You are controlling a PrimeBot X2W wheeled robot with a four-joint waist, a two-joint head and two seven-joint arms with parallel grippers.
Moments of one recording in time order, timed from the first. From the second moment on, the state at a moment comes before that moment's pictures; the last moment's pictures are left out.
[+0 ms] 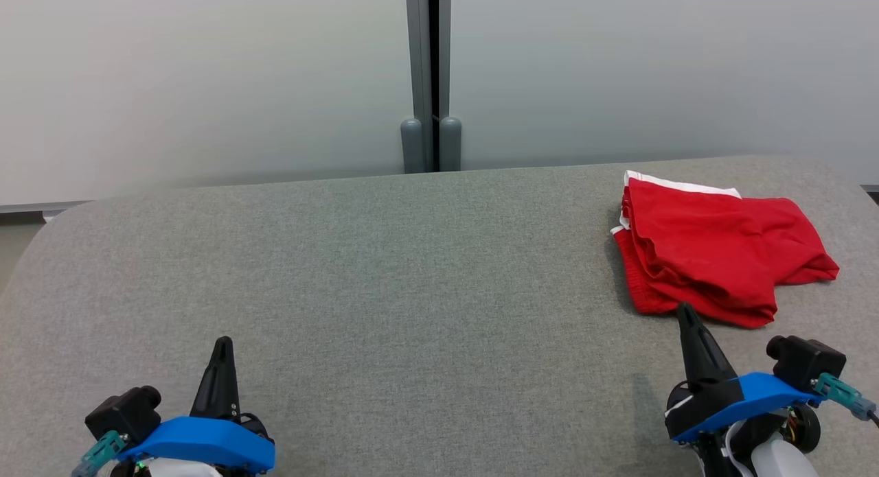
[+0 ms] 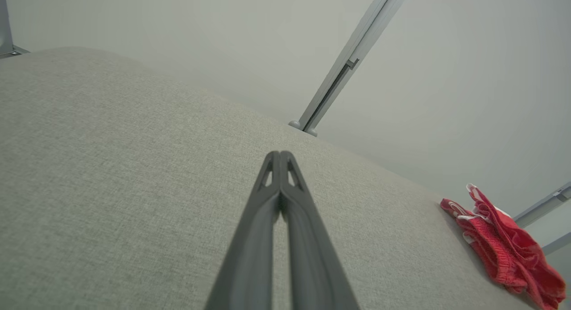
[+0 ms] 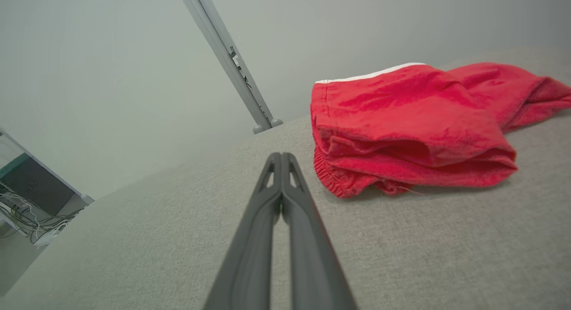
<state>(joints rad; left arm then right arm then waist) -0.09 0.10 -0.04 0.42 -0.57 -0.13 -0.18 -0.19 -0.08 0.03 0.45 0.49 0.13 -0.18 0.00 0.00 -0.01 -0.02</state>
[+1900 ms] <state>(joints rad) -0.10 0.07 0.06 0.31 -1.23 -0.13 0.01 -0.14 -0.06 -0.06 0.32 1.21 0.13 0.01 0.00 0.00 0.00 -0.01</state>
